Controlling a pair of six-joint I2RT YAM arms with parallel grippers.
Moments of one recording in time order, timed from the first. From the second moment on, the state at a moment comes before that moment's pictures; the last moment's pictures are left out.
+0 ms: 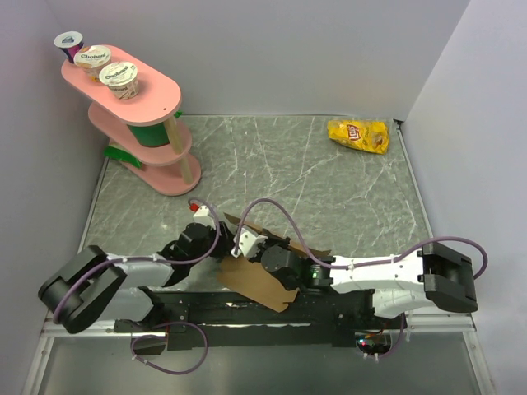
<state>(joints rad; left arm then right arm) -0.70 1.30 0.21 0.60 -0.03 -0.70 1.35 1.29 0.66 0.19 0.76 -0.40</state>
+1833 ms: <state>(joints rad) -0.46 1.54 0.41 0.81 0.44 -0.39 1.28 1.29 0.60 0.25 0.85 -0.47</state>
